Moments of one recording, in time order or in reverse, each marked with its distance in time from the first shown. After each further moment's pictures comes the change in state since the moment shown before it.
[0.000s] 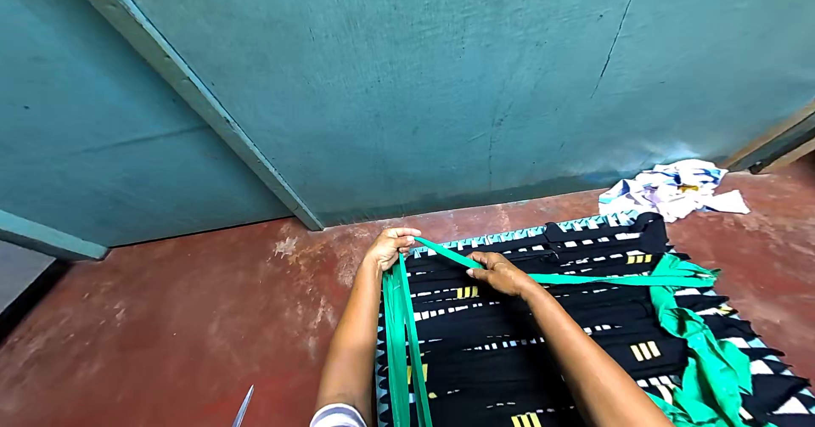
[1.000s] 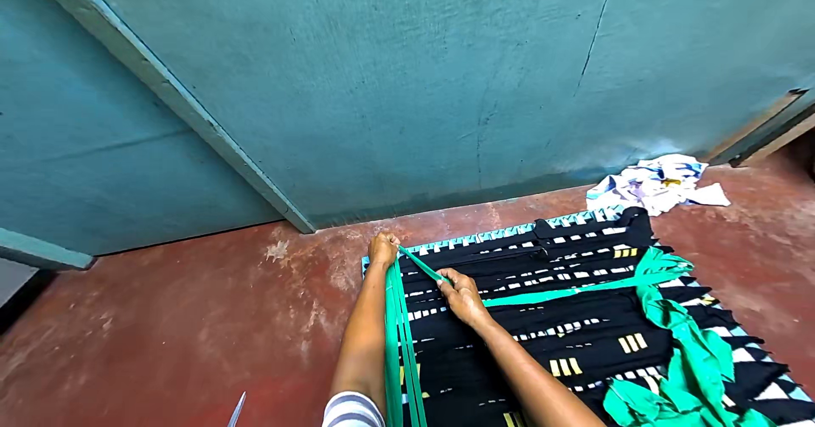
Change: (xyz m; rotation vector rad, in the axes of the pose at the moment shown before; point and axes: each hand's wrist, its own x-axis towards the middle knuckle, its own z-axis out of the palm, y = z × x) left_hand 0.034 -0.028 0.001 1.090 0.297 -0.121; right_hand -0.007 -0.019 0.089 0.206 0.322 0.100
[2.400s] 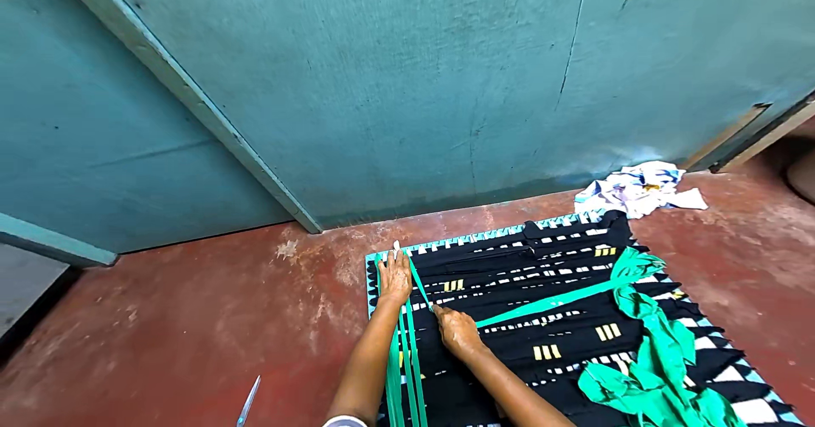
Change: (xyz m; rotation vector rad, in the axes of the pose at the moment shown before) left_hand -0.077 0.008 0.047 0.524 -0.032 0.159; right_hand -0.057 -0.003 0.023 -0.711 -0.380 0.142
